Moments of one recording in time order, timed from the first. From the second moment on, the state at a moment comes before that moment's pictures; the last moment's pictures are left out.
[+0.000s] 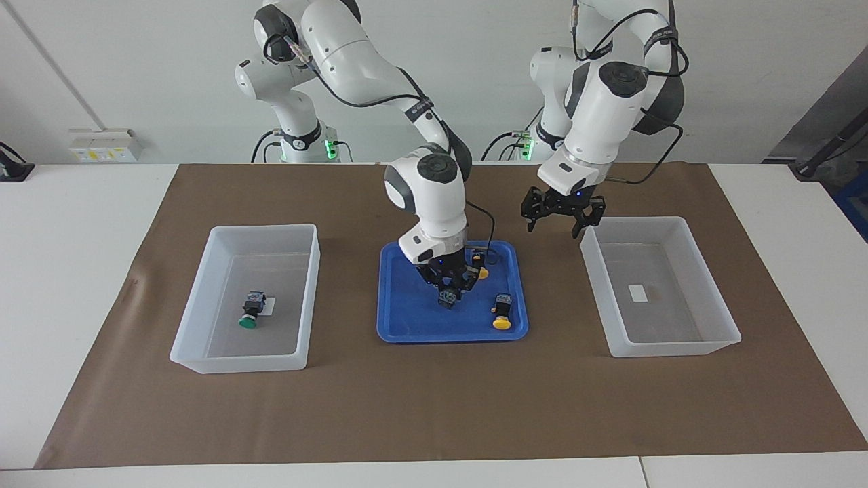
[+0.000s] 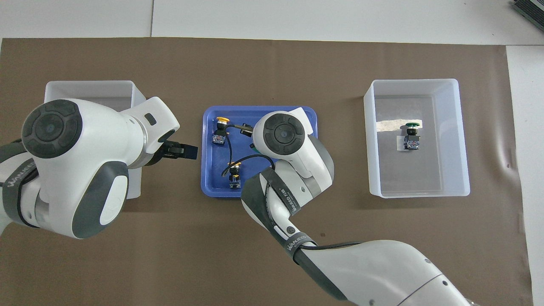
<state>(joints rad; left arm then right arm) -0.33 -0.02 -0.05 -1.99 -0.05 2.09 -0.16 0.62 0.50 -0.06 -1.59 0.01 2.31 0.92</state>
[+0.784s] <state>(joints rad) -0.45 0.05 -0.05 -2.11 -0.05 2.34 -0.32 0.22 0.27 -0.07 -1.73 0.01 2.09 0.31</state>
